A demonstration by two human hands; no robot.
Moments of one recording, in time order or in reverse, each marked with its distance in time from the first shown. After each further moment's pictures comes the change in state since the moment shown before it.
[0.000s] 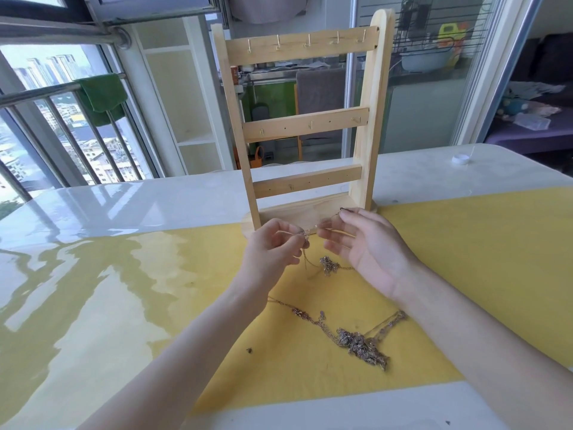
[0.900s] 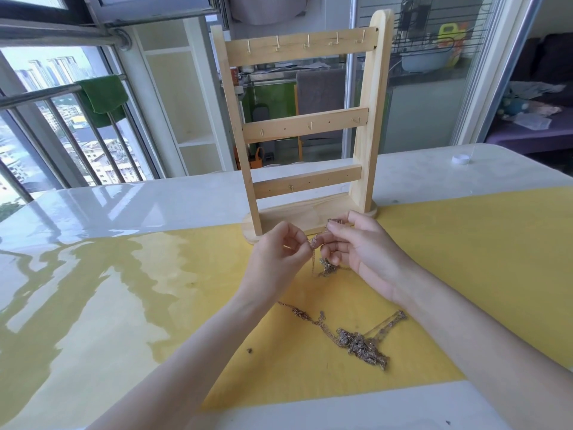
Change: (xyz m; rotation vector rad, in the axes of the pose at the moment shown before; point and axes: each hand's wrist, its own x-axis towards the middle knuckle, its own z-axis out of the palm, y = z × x) left_hand -0.001 -0.007 0.005 0.370 0.020 0.163; right_hand -0.003 0.003 0.000 -0.276 -0.086 0.000
